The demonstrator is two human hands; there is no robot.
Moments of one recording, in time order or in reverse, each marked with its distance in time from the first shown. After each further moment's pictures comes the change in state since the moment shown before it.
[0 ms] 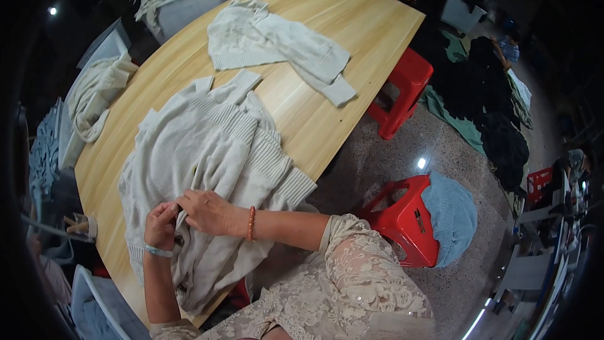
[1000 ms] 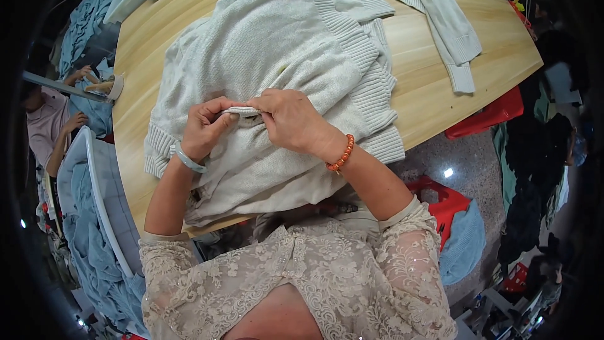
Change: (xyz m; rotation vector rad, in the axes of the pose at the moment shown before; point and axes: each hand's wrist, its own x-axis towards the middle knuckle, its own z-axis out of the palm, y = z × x) left_hand -0.008 -0.011 -0.007 0.426 -0.085 0.304; right_hand 0.018 0.020 -0.024 0.171 -0.183 -0.022
